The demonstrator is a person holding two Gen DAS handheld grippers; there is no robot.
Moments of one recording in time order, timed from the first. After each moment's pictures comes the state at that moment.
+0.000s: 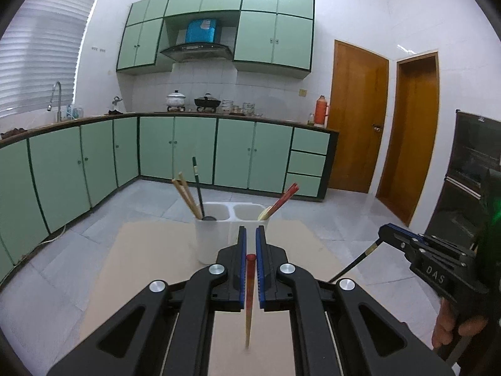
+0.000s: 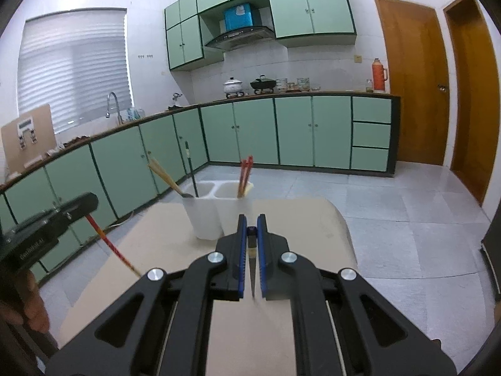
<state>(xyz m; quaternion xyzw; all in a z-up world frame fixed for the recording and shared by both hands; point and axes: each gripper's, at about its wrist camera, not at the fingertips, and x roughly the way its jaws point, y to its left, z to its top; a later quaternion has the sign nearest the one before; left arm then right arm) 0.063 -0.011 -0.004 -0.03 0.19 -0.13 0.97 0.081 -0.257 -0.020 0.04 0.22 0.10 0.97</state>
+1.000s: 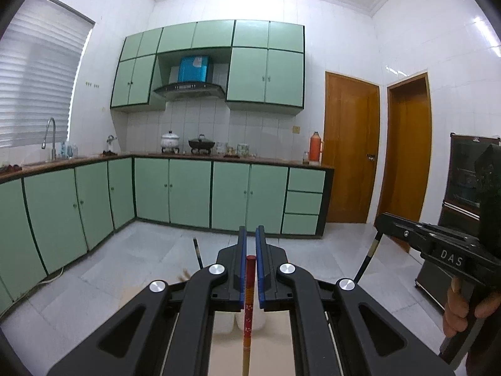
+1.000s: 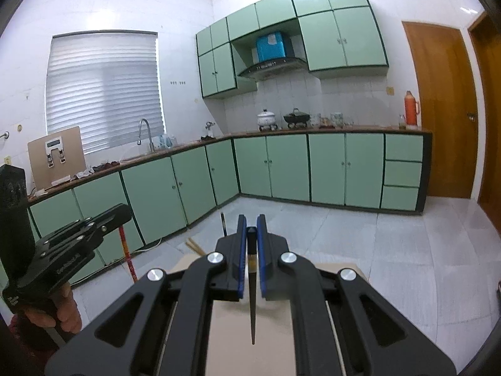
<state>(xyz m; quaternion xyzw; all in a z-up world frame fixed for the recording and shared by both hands) 0.105 -0.004 0.083 -0.02 0.10 -0.14 0.98 0.124 -0.246 0.097 0.03 0.14 0.17 0.97</state>
